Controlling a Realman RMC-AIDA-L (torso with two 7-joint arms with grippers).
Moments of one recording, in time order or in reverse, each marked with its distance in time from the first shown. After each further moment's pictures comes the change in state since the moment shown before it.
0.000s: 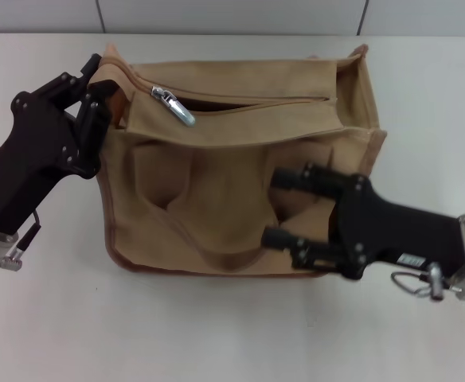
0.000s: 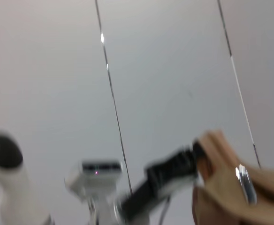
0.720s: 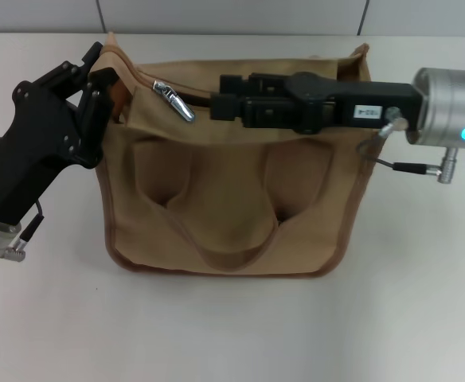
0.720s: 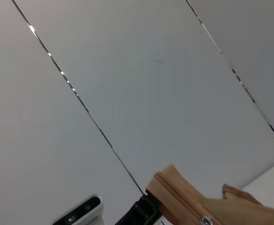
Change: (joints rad) left arm -0.019 -0.002 -0.016 -0.002 -0.001 0.002 -0.001; right arm 0.196 -0.013 -0.013 -0.323 -0.059 0.180 0.836
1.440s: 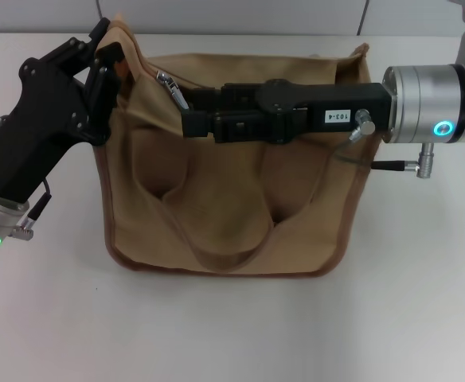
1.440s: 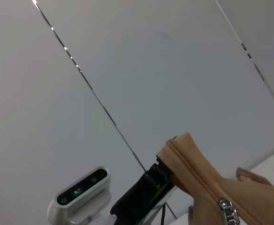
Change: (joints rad) left arm -0.046 0.000 -0.024 0.000 0.000 -0.011 0.000; right arm 0.049 0.004 -0.064 -0.004 -0.015 0.038 0.013
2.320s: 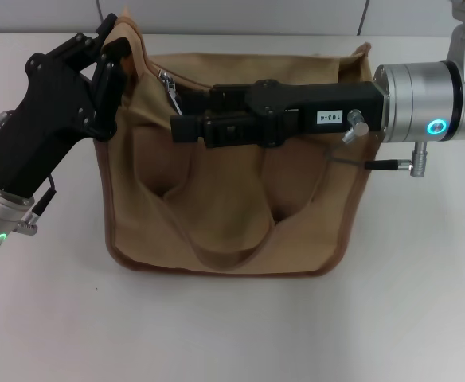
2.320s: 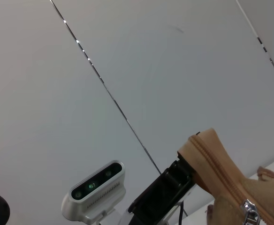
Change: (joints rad) left arm -0.015 0.000 0.000 -0.003 0.002 -0.012 0.006; right arm 0.020 0.004 -0.012 0.002 0.002 -0.015 0.001
